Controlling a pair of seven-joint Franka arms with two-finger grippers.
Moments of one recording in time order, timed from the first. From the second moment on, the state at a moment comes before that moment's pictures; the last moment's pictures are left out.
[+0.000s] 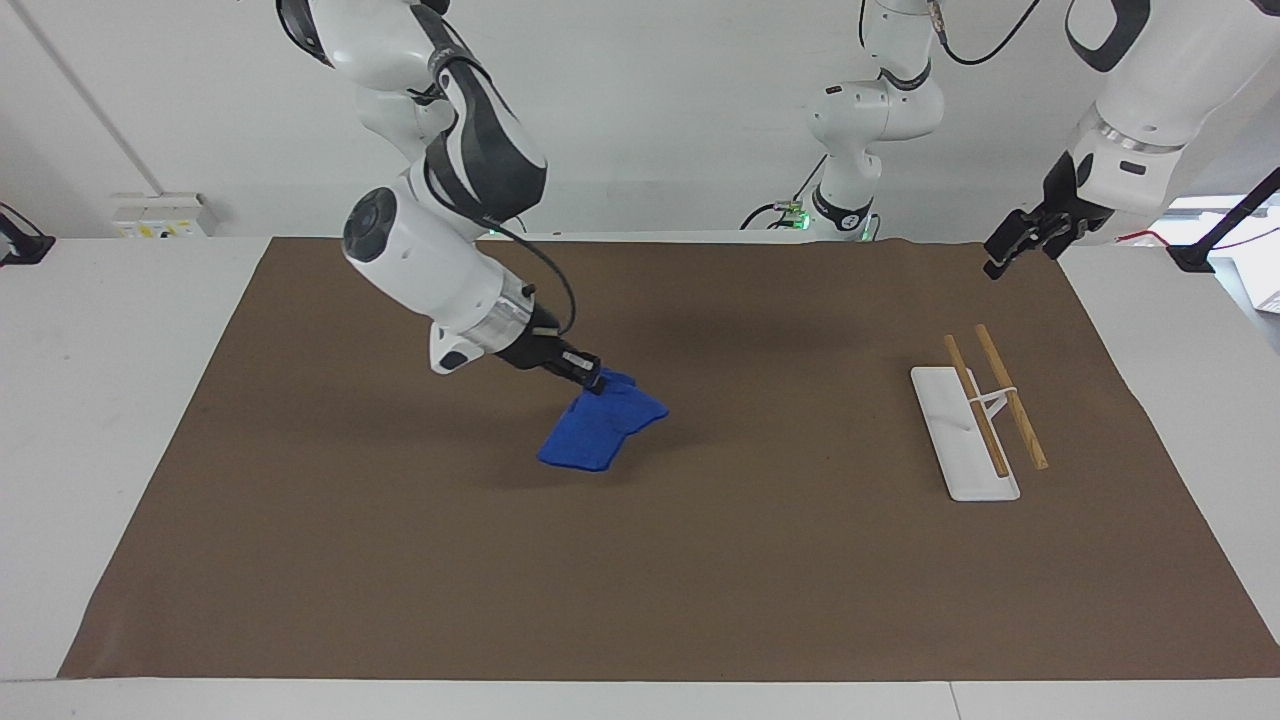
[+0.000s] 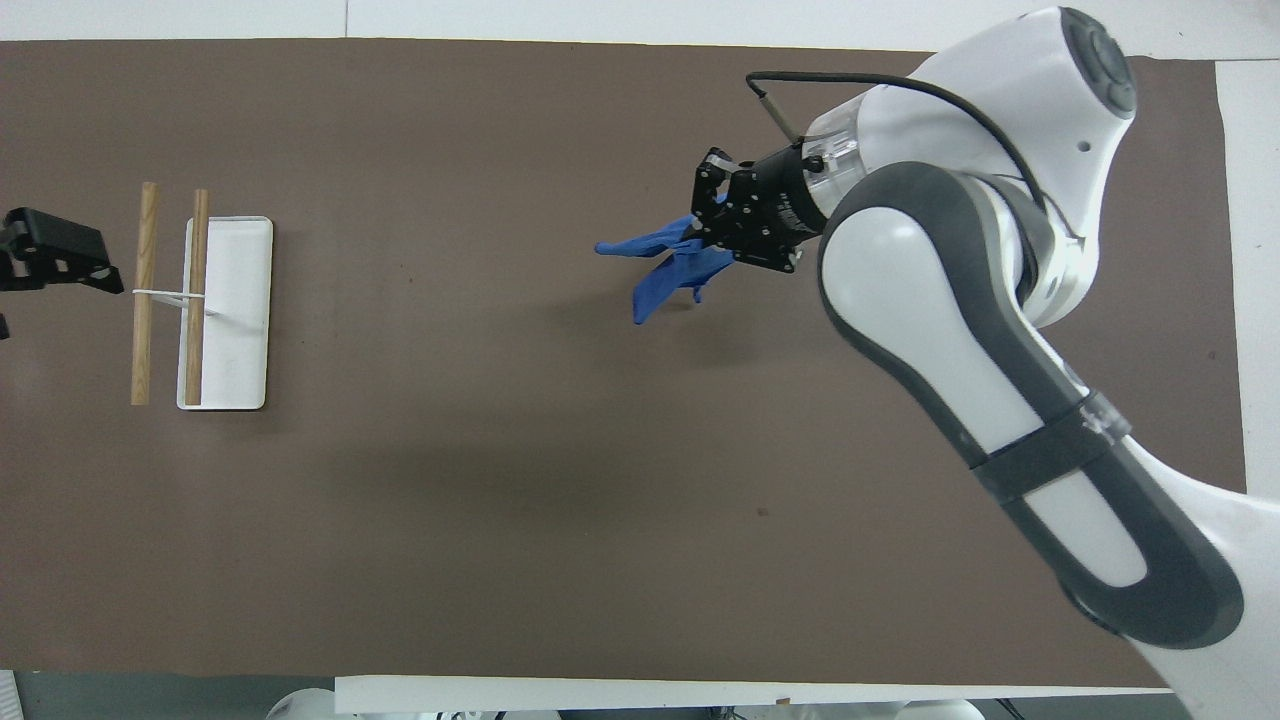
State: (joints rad) left arm -0.09 -0.10 -0.08 -1.75 -0.02 1.64 -0.58; right arm 0.00 0.32 0.46 -1.61 0.53 2.10 0.89
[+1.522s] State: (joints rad) left arm -0.41 0.08 -0.09 -1.87 -0.06 2.10 -1.33; right arm 0.20 0.33 0.46 -1.62 0.64 2.34 1.19
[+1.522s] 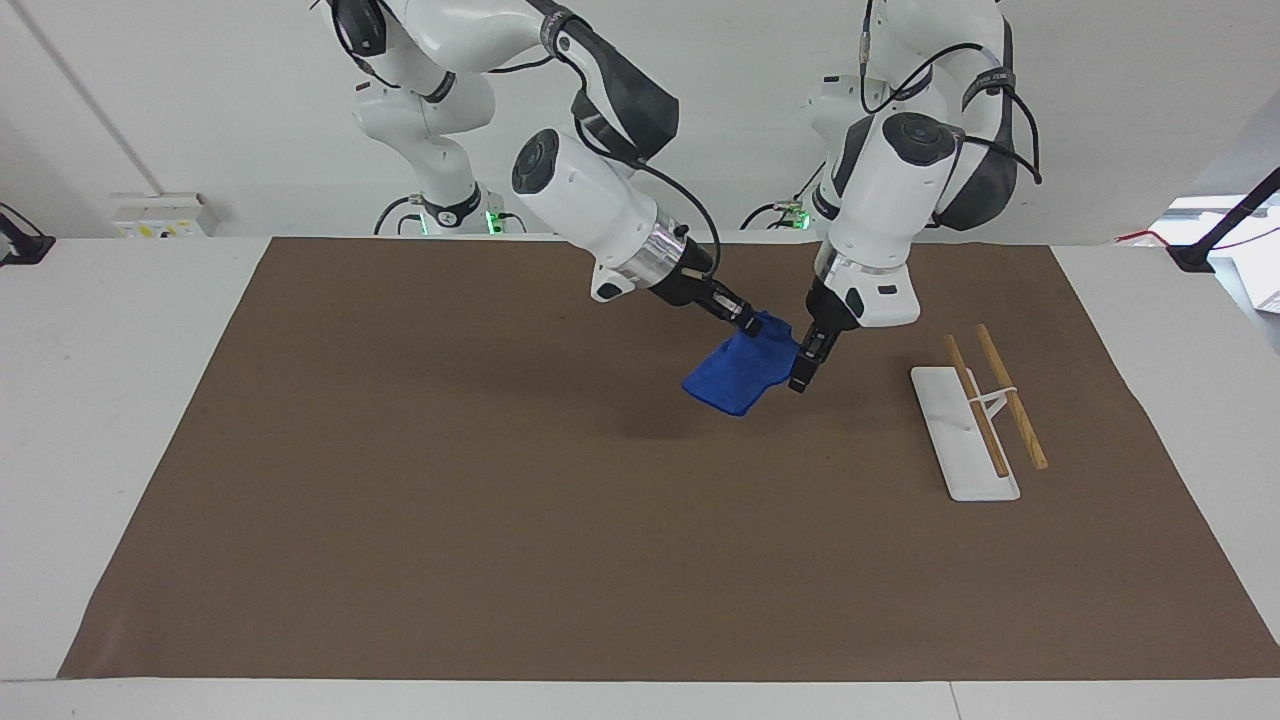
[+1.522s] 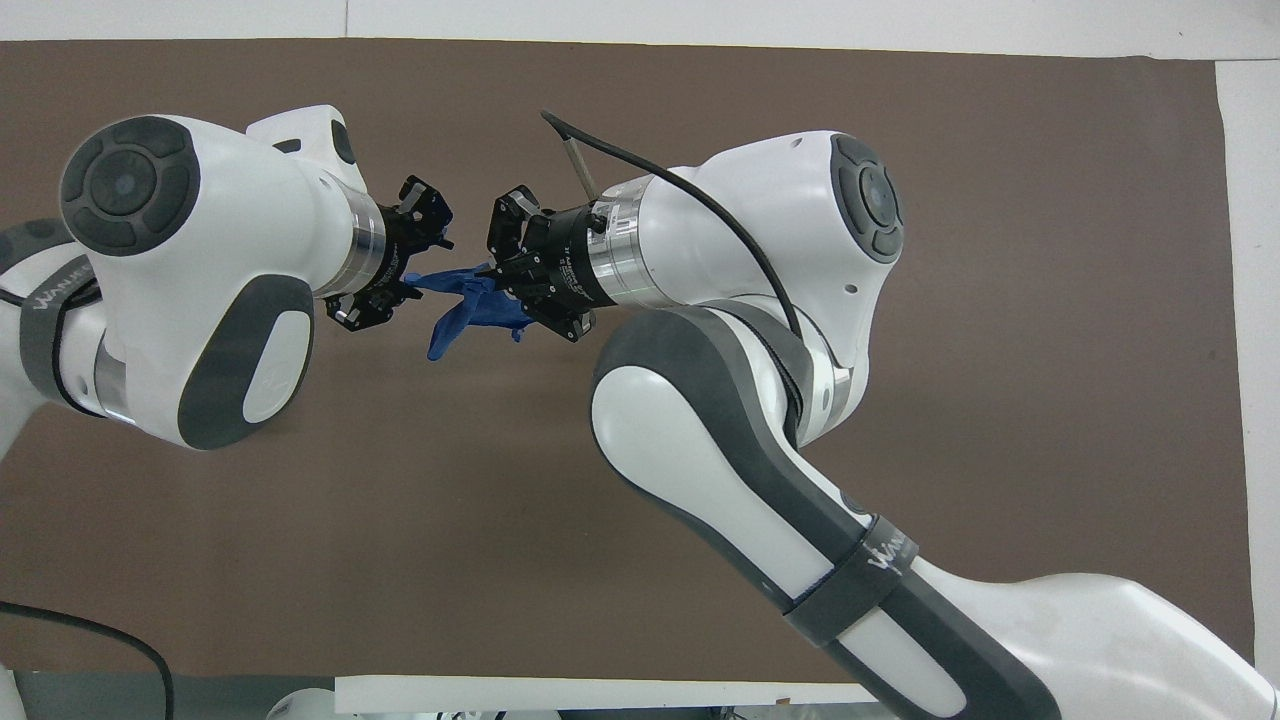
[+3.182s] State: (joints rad) left arm -0.09 0.07 -0.05 -1.79 0.24 1.99 -0.84; right arm -0.21 0.25 0.43 -1.60 0.06 1.91 0.44
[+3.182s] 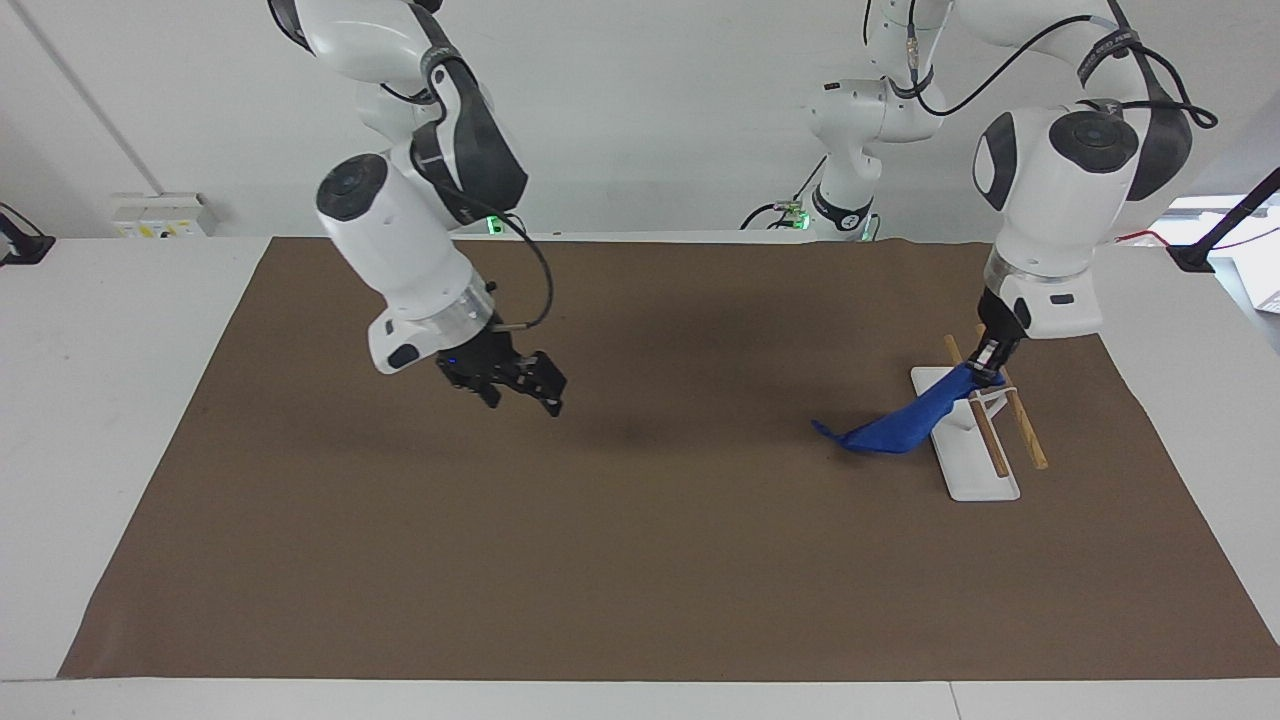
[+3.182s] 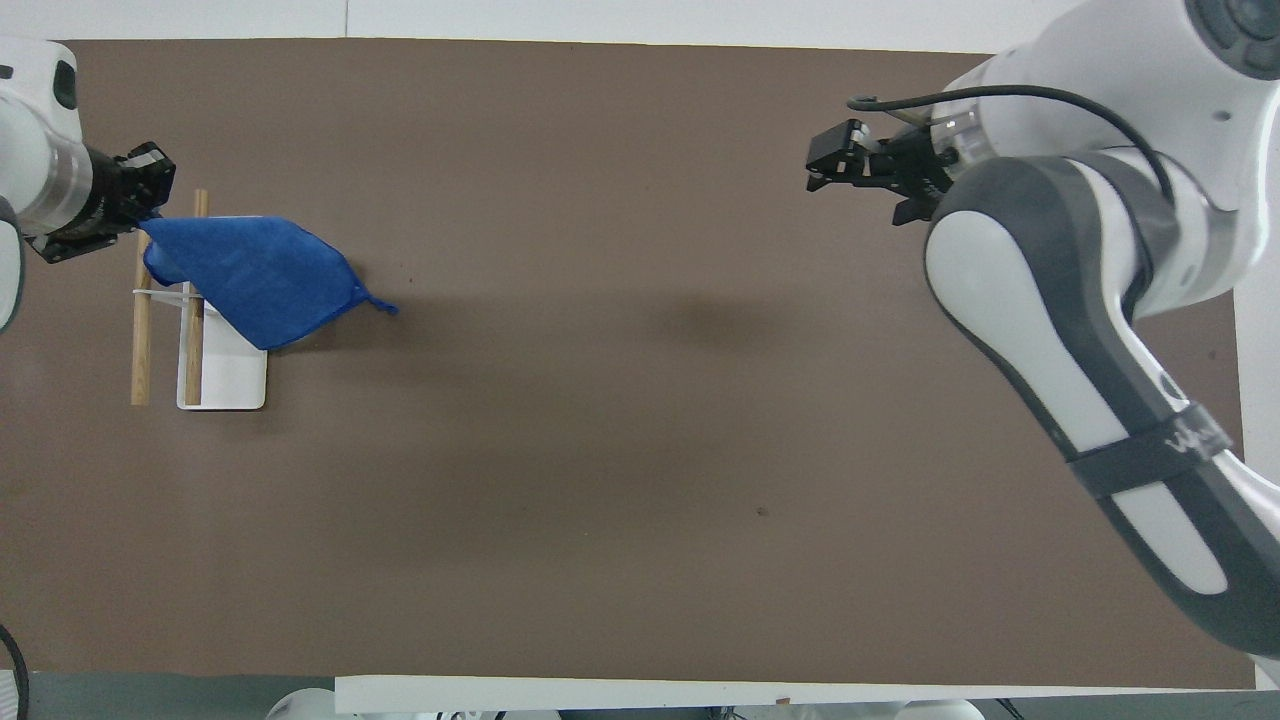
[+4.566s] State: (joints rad) left arm 0.12 0.06 -0.05 -1.92 0.40 2.11 -0.60; right arm -0.42 0.05 0.41 -1.48 -0.14 1.45 0.18
